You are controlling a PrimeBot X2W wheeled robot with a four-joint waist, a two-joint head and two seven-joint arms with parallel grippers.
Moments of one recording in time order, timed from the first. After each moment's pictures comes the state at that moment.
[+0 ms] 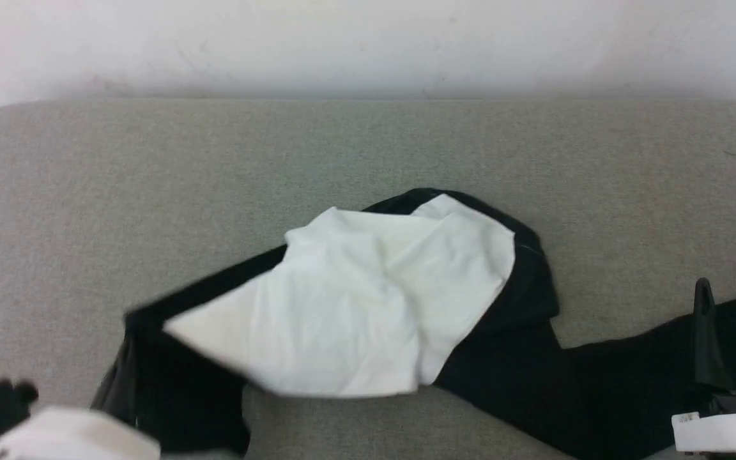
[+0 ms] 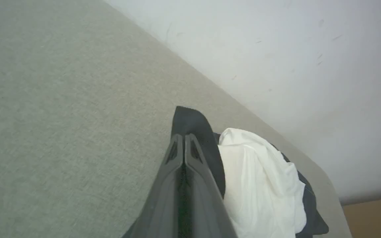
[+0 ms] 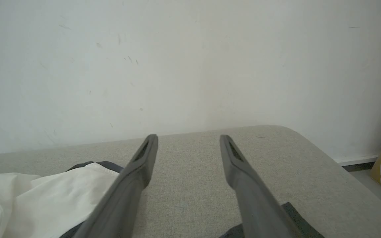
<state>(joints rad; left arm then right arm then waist) 0.14 0.07 0.16 -0.34 -0.68 0.08 0.34 0.14 -0.05 -0.20 -0.13 0.22 0.13 -0.26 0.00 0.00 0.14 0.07</state>
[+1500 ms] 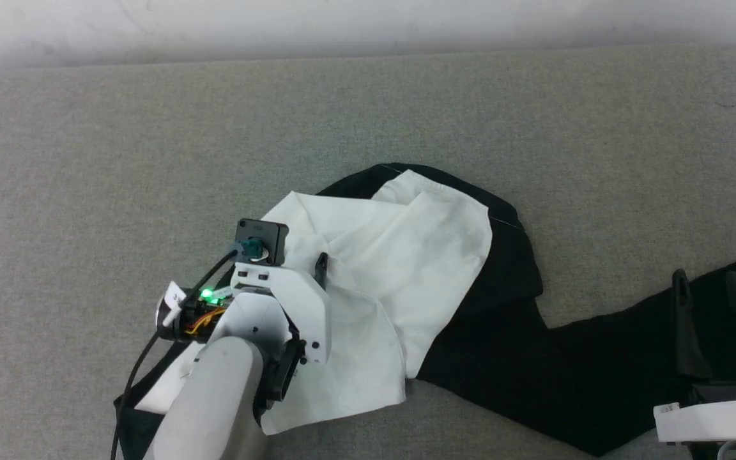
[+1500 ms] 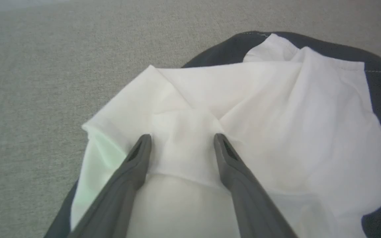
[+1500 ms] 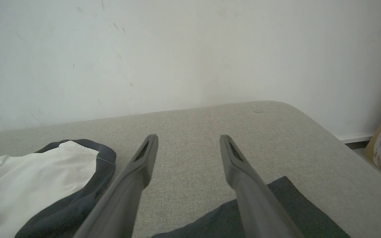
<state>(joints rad) -0.35 0.10 -0.32 0.20 -0.21 0.14 0.43 0.10 -0.05 -0.16 -0.10 0.20 0.13 -0.26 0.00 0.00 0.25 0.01</state>
